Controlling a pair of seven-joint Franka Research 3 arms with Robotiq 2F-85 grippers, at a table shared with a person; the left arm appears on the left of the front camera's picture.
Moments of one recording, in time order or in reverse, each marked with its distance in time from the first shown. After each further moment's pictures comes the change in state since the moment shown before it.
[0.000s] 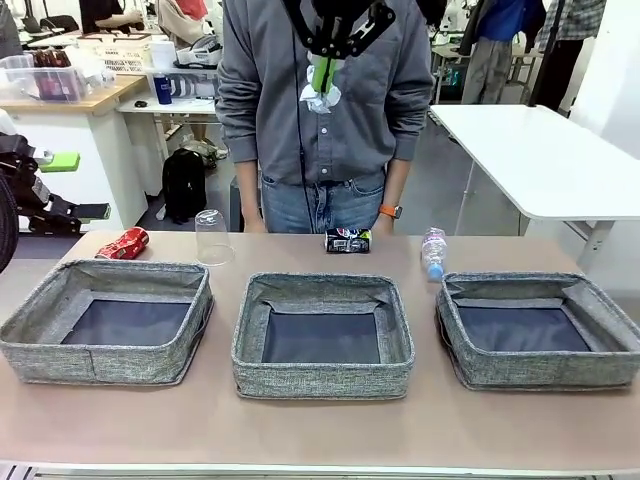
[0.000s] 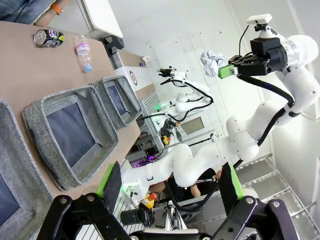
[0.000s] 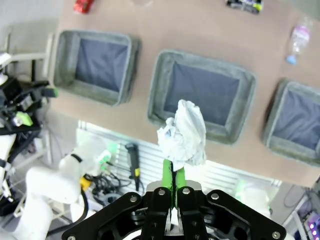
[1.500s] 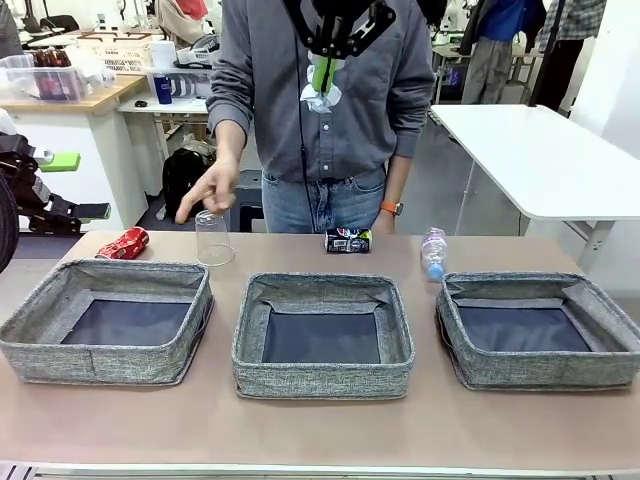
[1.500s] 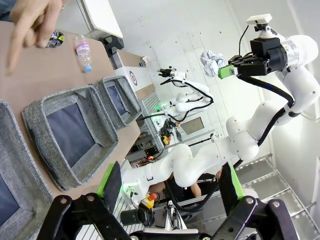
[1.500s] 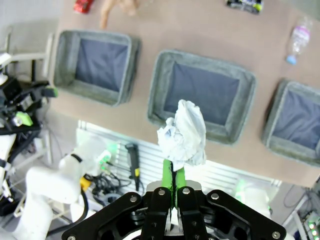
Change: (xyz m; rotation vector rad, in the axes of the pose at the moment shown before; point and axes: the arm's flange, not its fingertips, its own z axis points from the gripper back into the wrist) left arm 0.000 0.000 0.000 0.000 0.000 0.000; right arm 0.000 0.000 0.000 0.000 0.000 0.000
